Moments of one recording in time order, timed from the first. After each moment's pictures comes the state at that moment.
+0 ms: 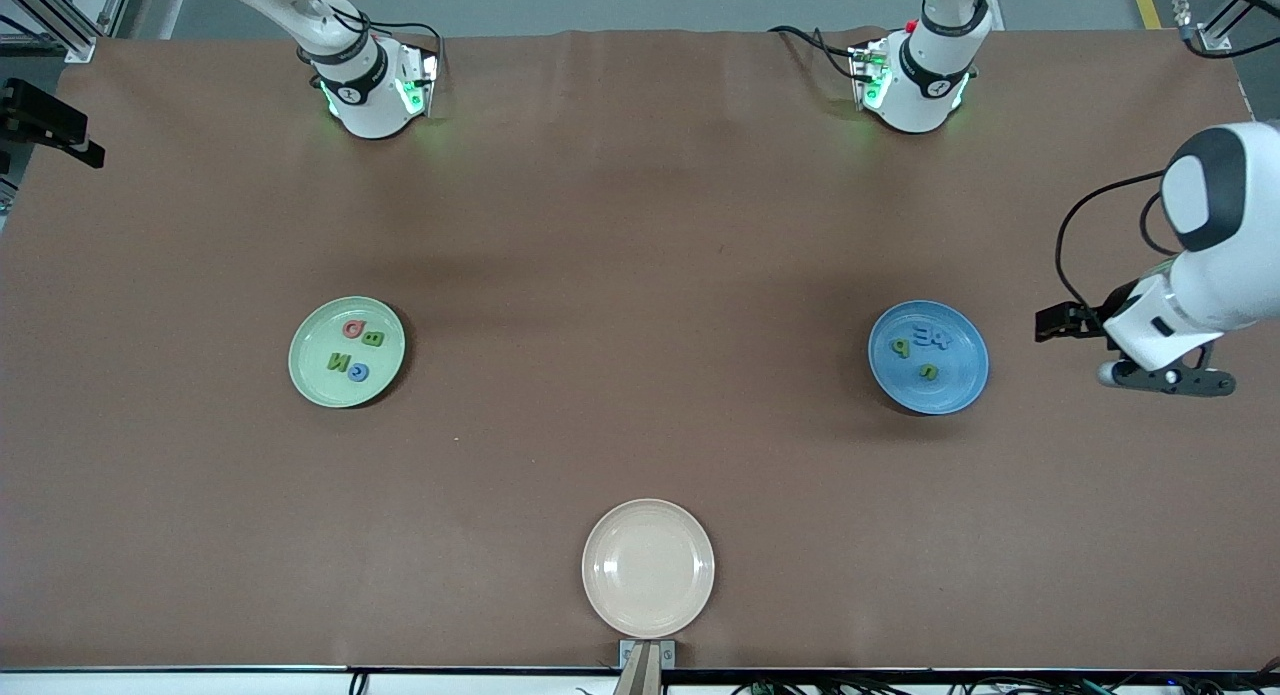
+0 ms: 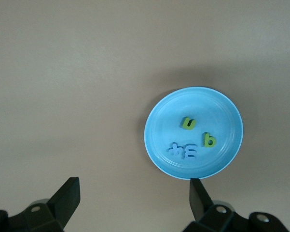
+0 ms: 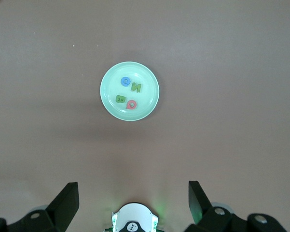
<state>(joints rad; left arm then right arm) 0.02 0.17 0.03 -1.83 0.01 1.93 0.18 0.00 -0.05 -0.09 -1.43 0.02 1.27 -0.13</state>
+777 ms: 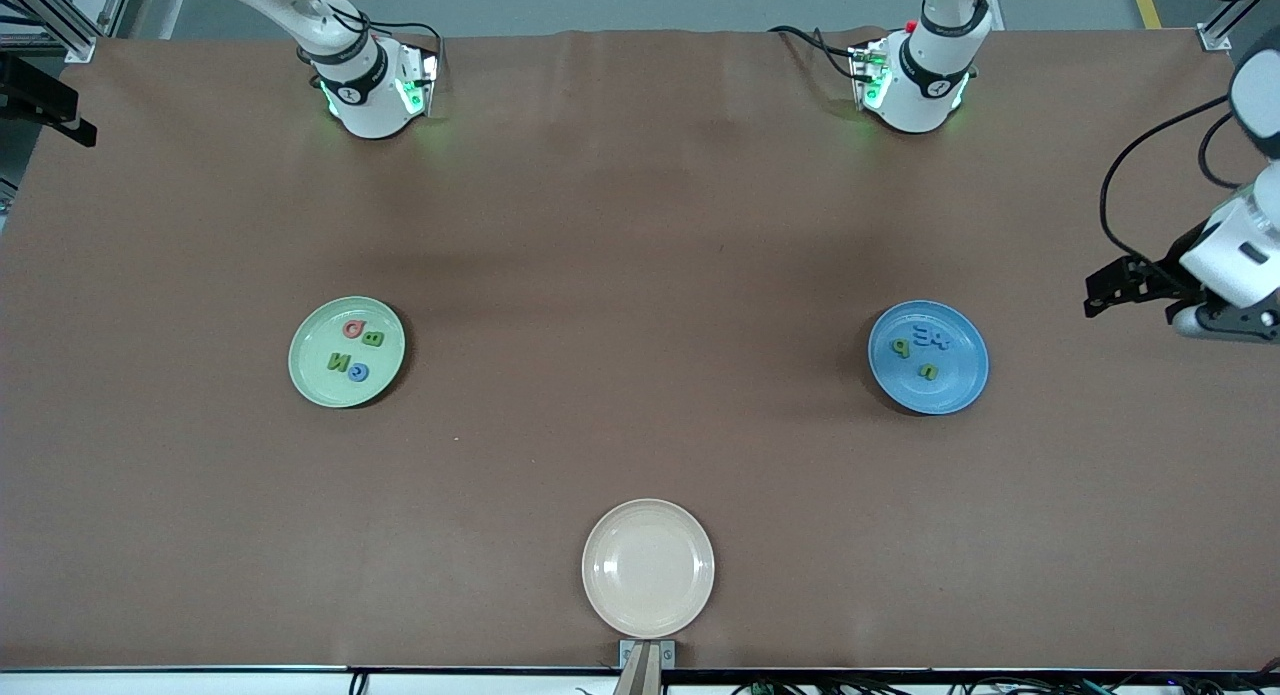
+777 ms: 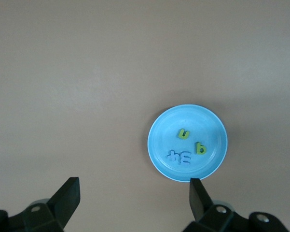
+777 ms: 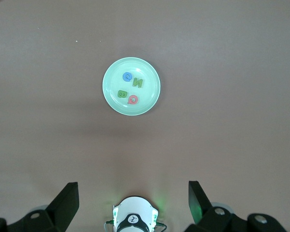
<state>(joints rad) 0.01 0.00 0.04 -1.84 0.00 1.92 0.17 0.00 -0.05 -0.08 -1.38 0.02 1.22 -0.13</state>
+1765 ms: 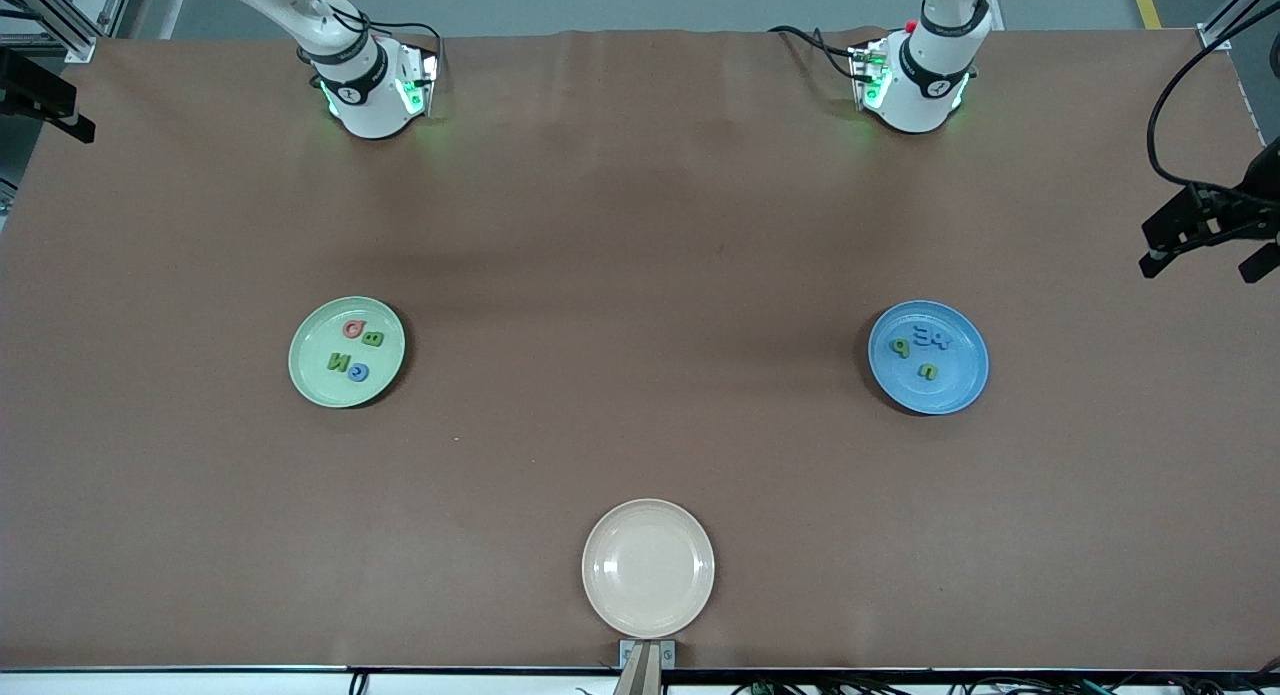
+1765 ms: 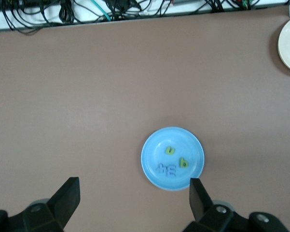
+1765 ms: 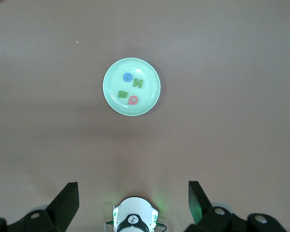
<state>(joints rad) 0.01 -0.07 0.00 -1.64 0.00 1.76 0.10 0.00 -0.06 -0.08 -1.39 0.02 1.22 -0.13</state>
